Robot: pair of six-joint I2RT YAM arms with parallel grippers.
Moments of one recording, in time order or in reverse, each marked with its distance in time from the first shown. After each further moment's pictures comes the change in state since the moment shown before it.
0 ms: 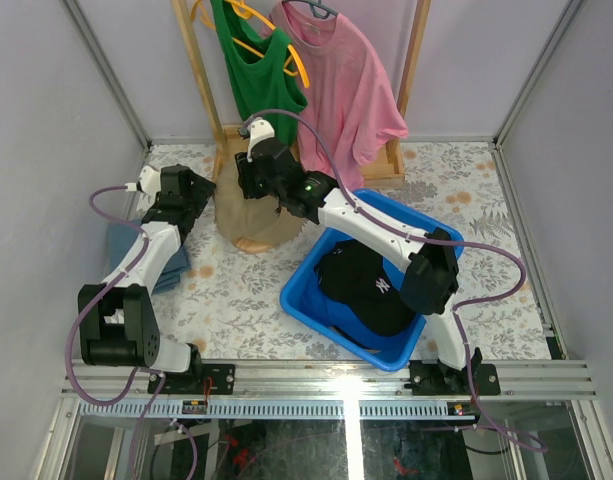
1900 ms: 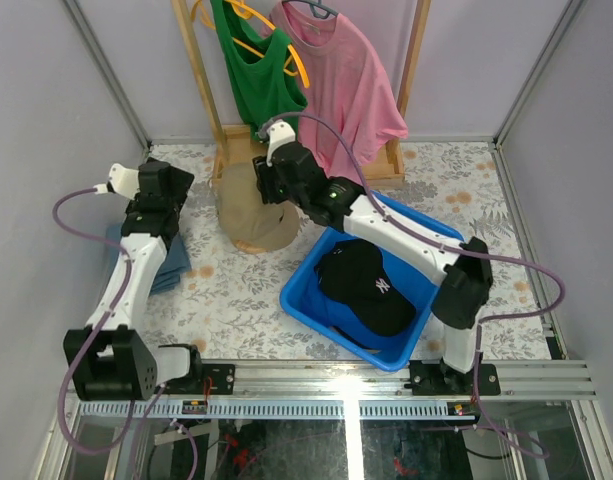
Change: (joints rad) left arm 0.033 -0.154 0.060 -0.142 -0.138 -0.026; right arm 0.000 -0.186 -0.188 0.000 0.051 -0.037
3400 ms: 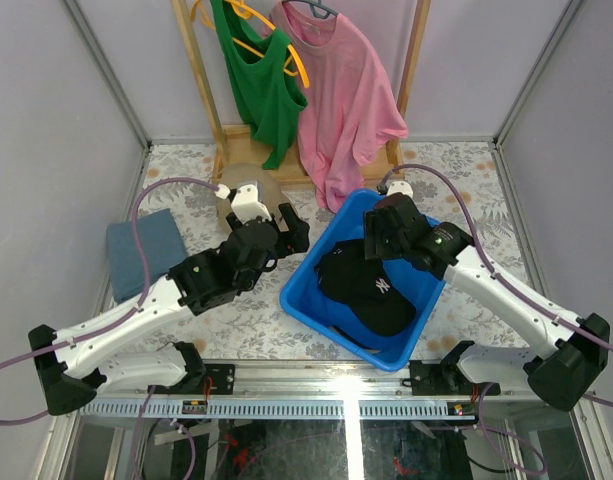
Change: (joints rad) left arm -1.021 -0.196 0.011 -0.091 -0.269 0.276; right arm -0.196 -0.718 -0.774 -0.401 0.065 0.233
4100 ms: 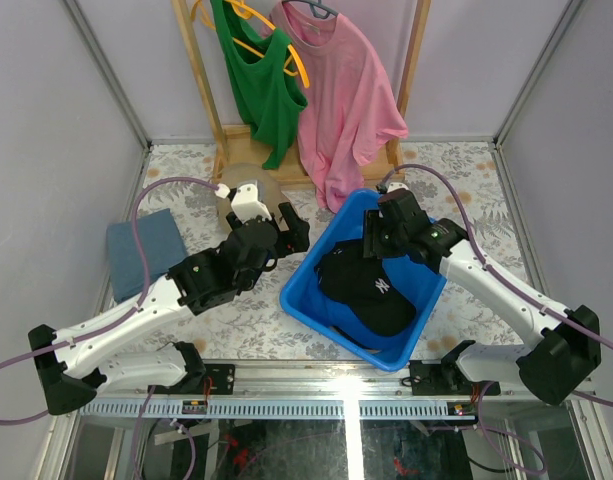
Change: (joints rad) left arm -0.003 0.001 0.006 -0.003 0.000 0.000; right arm -0.096 0.050 -0.049 0.098 -0.203 0.029
